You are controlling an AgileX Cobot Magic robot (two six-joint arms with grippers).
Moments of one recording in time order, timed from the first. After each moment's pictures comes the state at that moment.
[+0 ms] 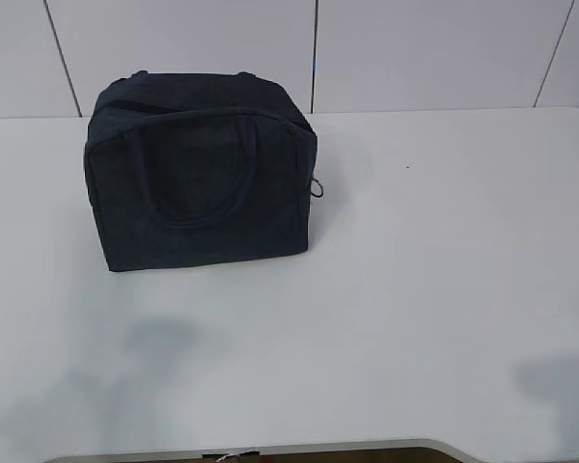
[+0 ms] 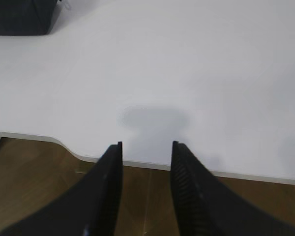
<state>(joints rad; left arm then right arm) -0.02 0.01 -0.51 -0.14 1.11 0.17 0.06 -0.02 -0.50 0.03 1.14 -0.09</state>
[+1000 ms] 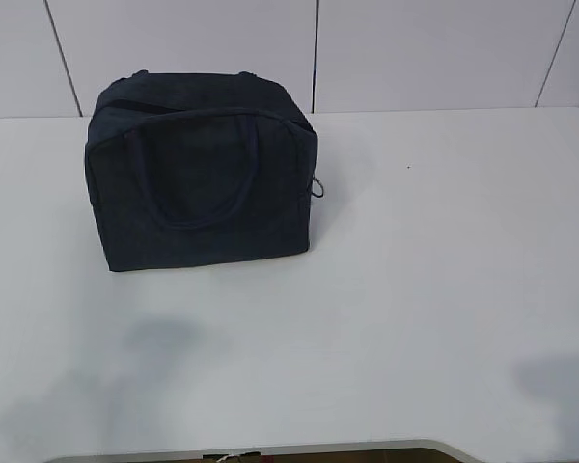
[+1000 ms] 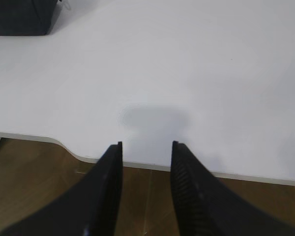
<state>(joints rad) -0.02 0.01 -0.51 -0.14 1.11 0.17 0.06 -0.02 -0.50 0.03 1.14 -0.09</state>
